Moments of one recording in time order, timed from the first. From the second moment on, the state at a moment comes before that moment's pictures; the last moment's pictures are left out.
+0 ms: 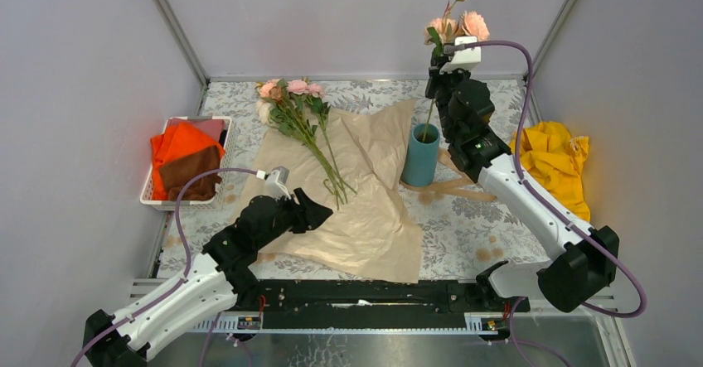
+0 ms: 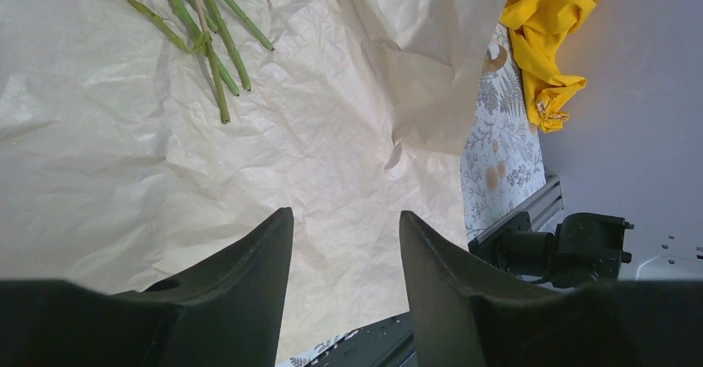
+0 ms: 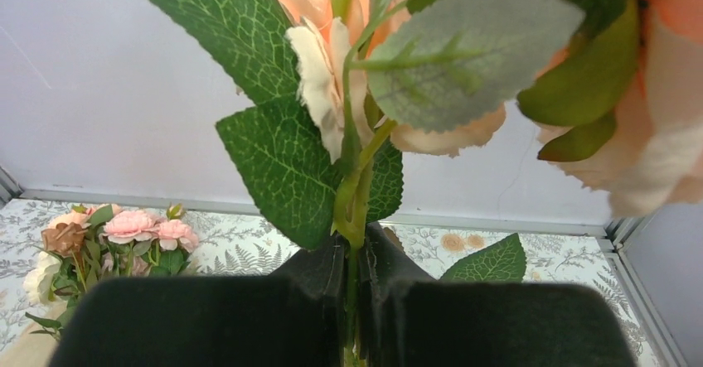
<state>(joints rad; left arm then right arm) -0.74 0.58 0.34 -0.16 -0.01 -0.86 0.51 1.32 1.21 0.27 0.42 -0.07</state>
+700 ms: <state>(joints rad) -0.74 0.59 0.34 -0.16 -0.01 -0.86 0.51 1.32 1.09 0.23 0.40 0.01</state>
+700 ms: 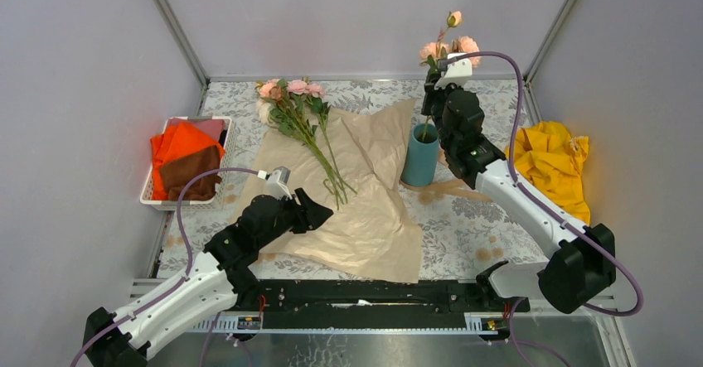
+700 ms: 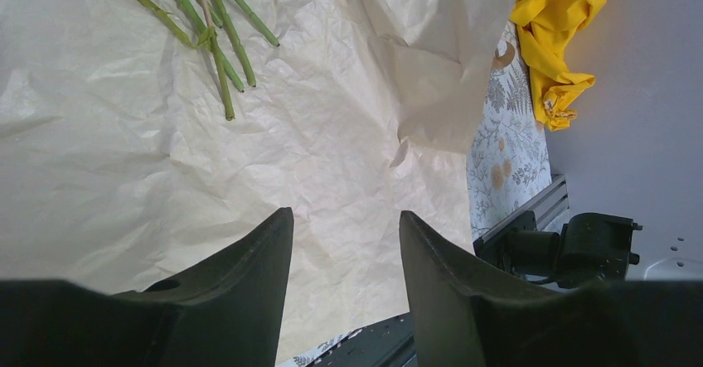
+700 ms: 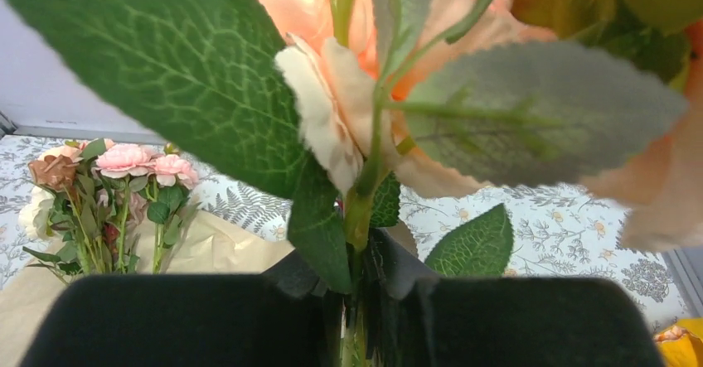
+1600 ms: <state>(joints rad) -0.74 0.59 0.33 -0.16 -0.01 -0.87 0.51 1.18 1.03 0.16 0.41 0.07</state>
